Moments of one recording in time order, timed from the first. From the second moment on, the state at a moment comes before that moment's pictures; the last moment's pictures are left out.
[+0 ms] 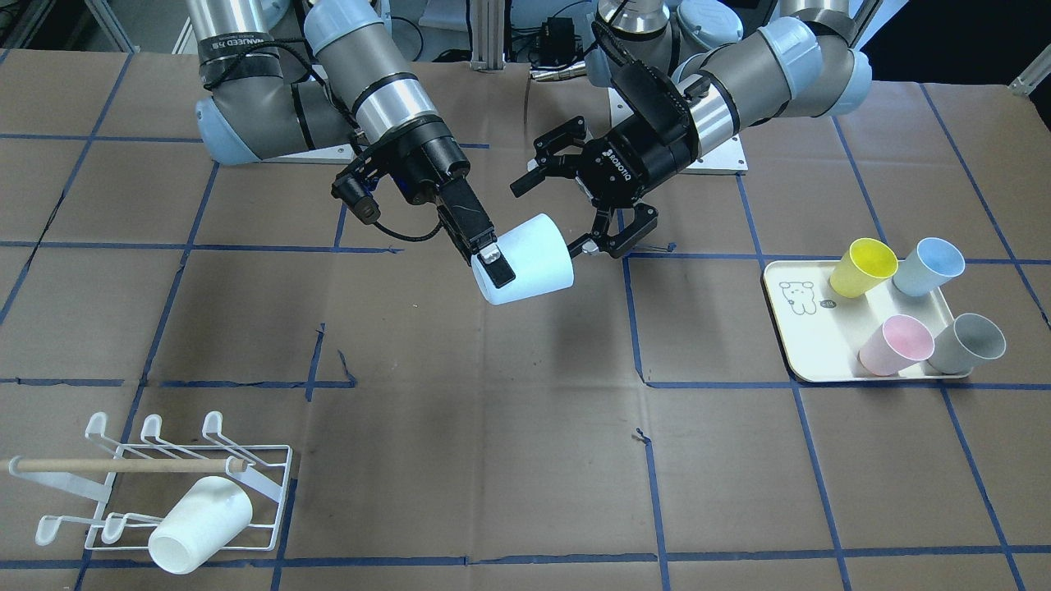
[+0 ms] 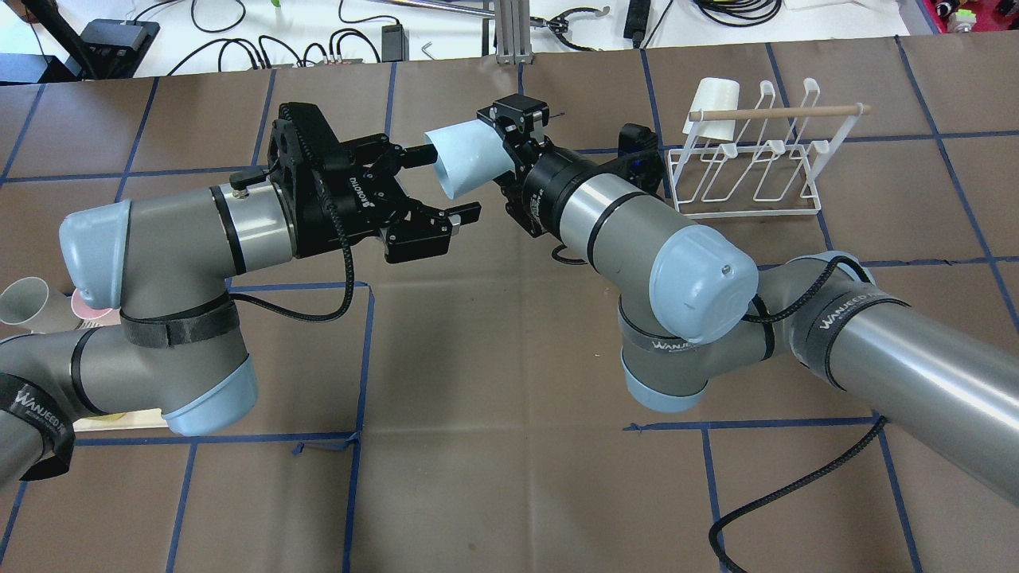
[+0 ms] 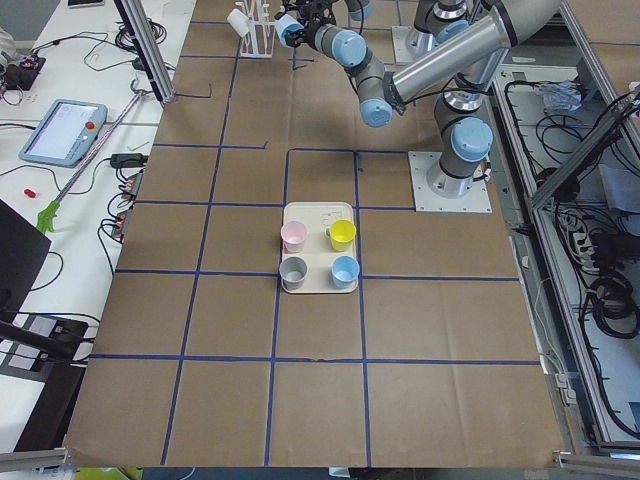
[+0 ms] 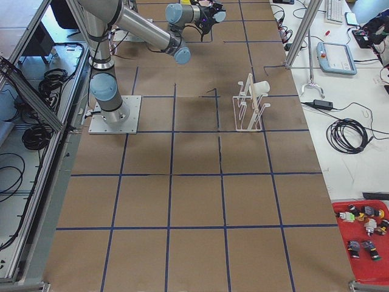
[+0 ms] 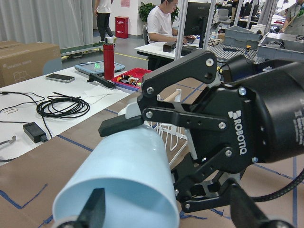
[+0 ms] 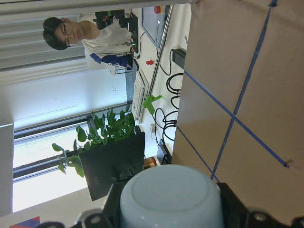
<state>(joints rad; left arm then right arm) -1.47 -1.57 -2.24 -0.12 0.53 0.62 1.87 -1.34 2.09 -3.52 -1.27 1.66</state>
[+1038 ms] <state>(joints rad) -1.22 -1.57 -2.17 -0.29 0.85 0.62 1.55 -1.38 2.07 -3.52 -1.27 0.95</state>
